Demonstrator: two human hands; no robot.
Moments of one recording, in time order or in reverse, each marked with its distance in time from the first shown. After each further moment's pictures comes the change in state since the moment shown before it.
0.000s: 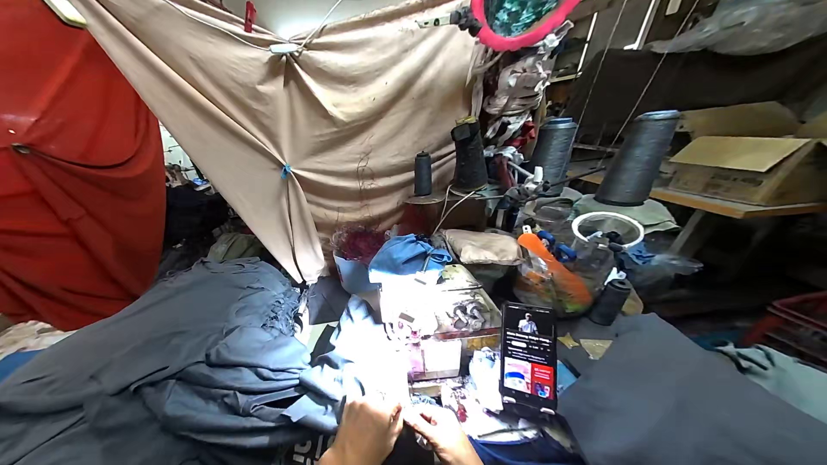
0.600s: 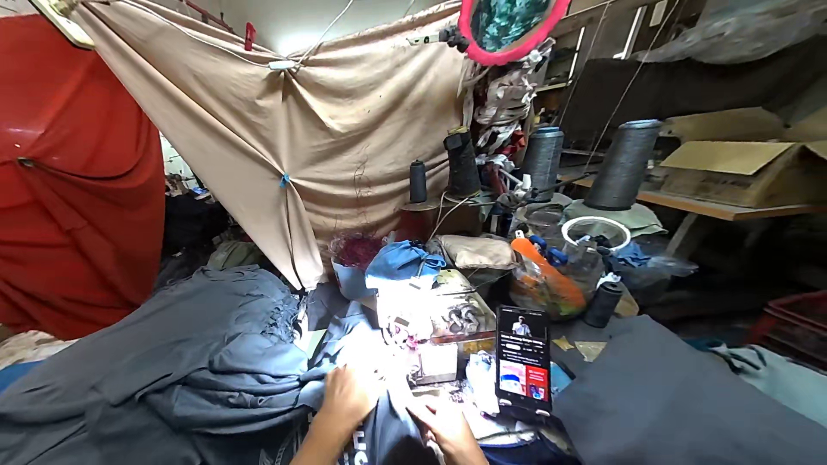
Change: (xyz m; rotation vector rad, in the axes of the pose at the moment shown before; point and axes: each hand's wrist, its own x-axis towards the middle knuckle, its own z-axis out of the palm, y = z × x) left_hand 0.066 -0.012 -0.047 0.016 -0.606 -0.522; right_hand 0.002 -0.019 -0.002 -0.061 0.107 -0.009
